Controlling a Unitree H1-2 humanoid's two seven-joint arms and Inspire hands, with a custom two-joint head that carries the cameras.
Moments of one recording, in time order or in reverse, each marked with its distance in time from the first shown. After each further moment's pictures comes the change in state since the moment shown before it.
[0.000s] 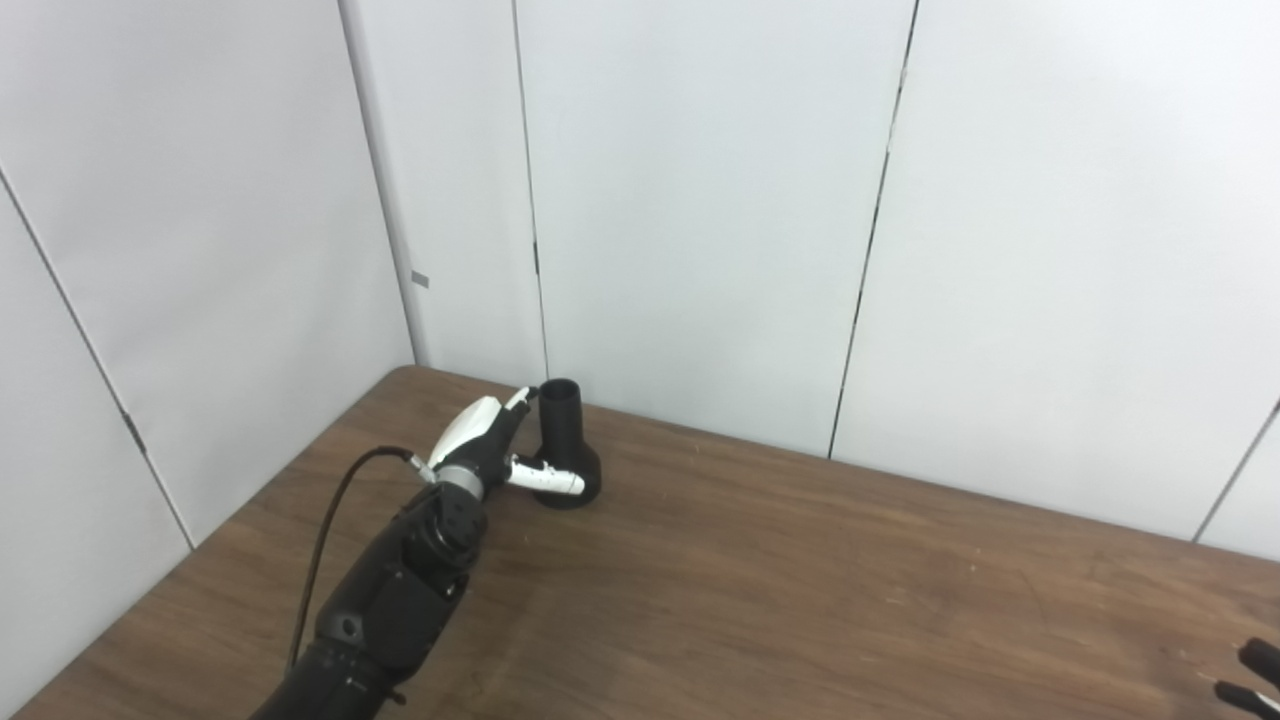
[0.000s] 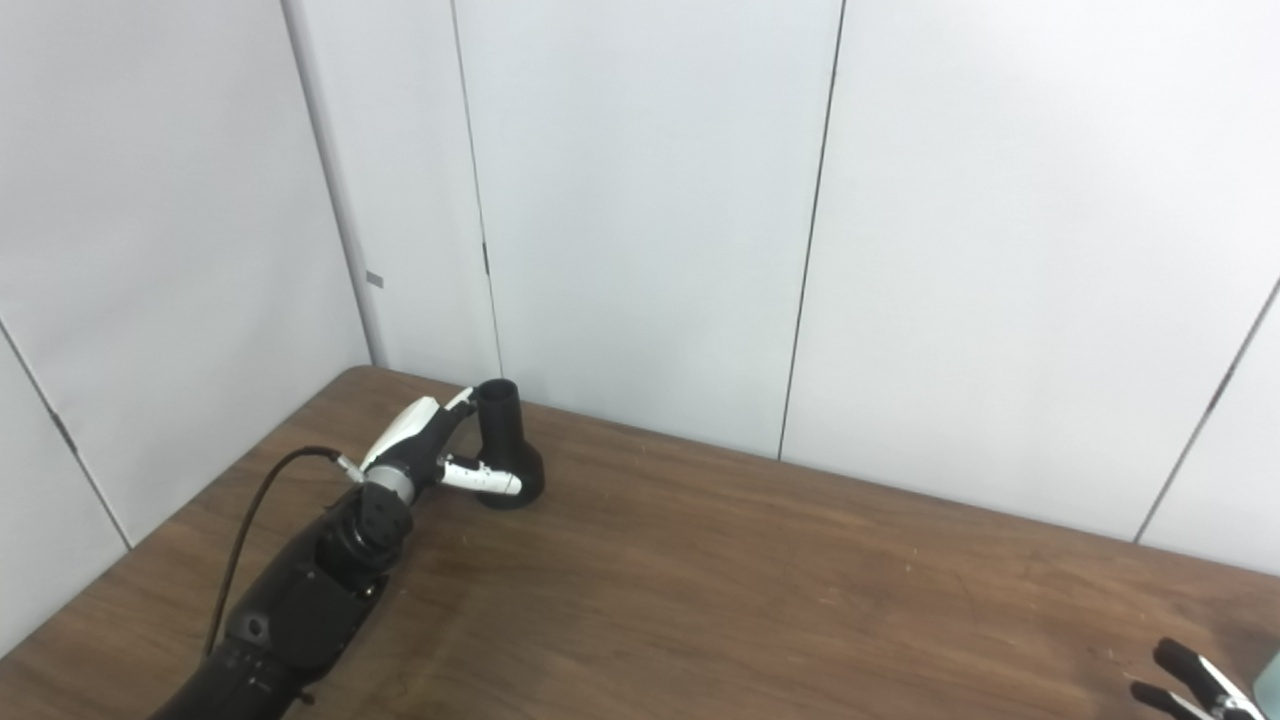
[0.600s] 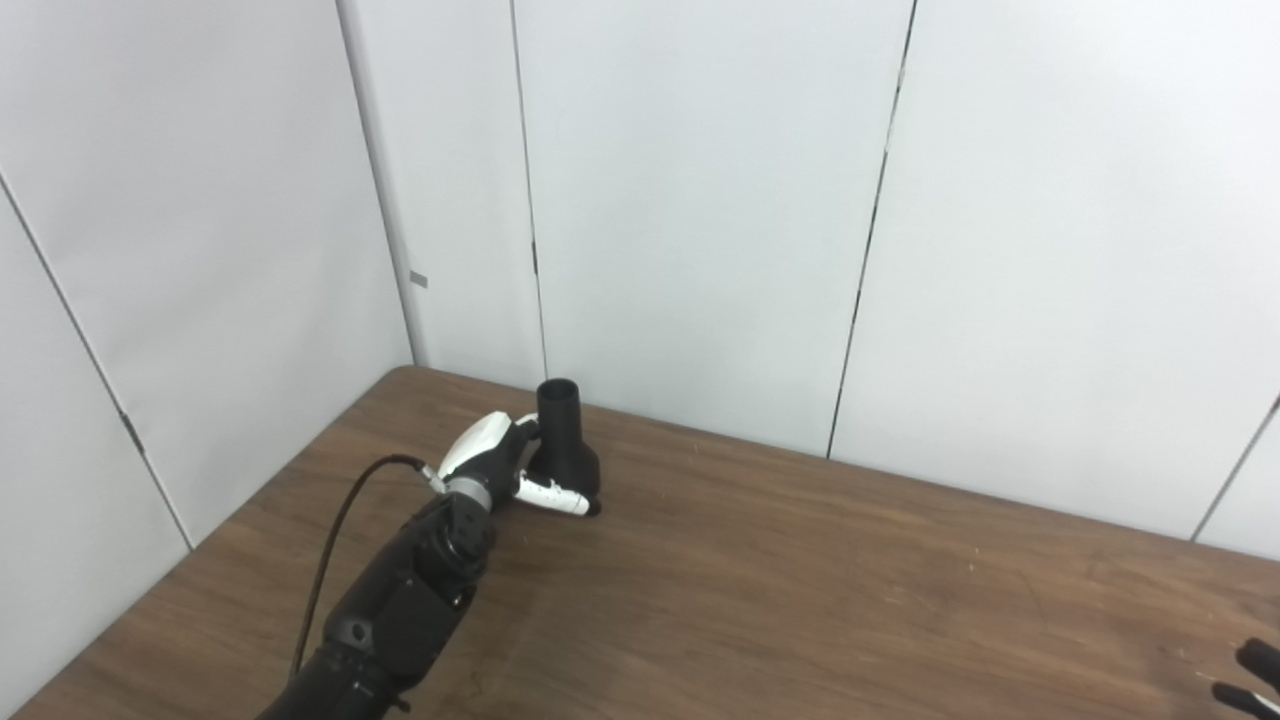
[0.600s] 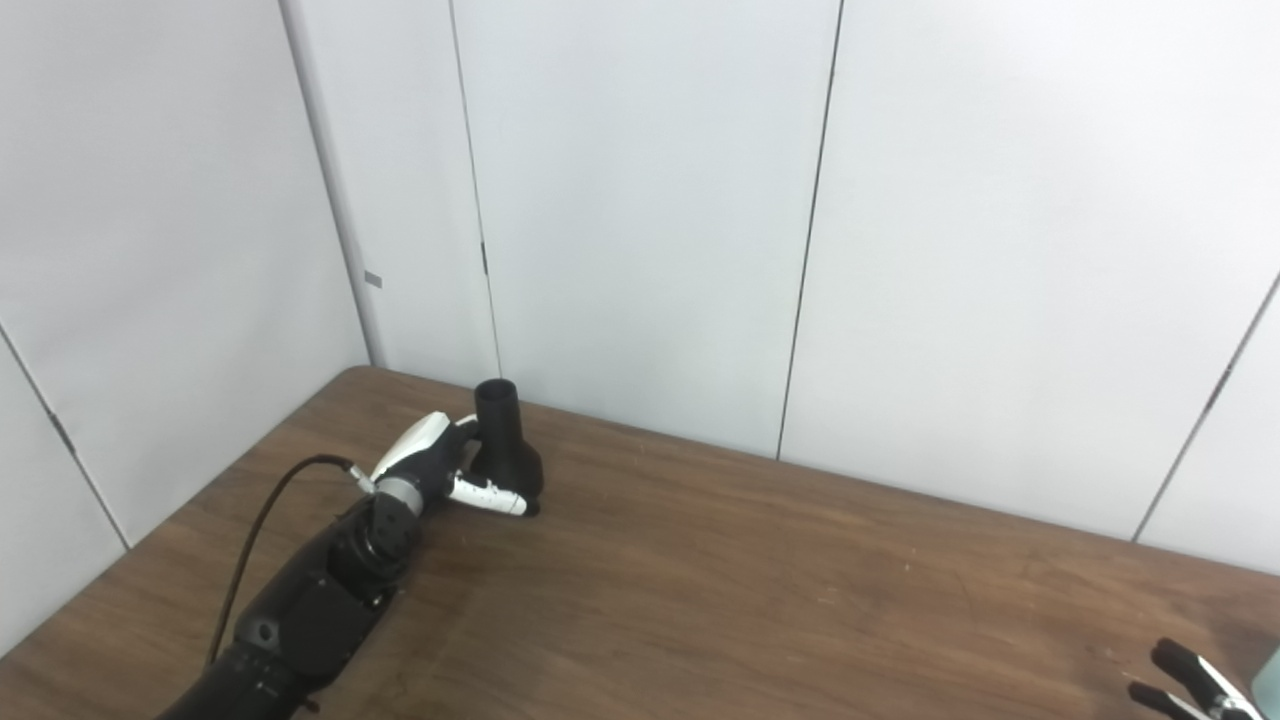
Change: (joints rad) left arm -0.002 -0.004 -0.040 0.030 0.010 0.010 -0.005; right arm 0.000 -0.002 0.000 -0.001 0.006 0.007 0.005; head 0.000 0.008
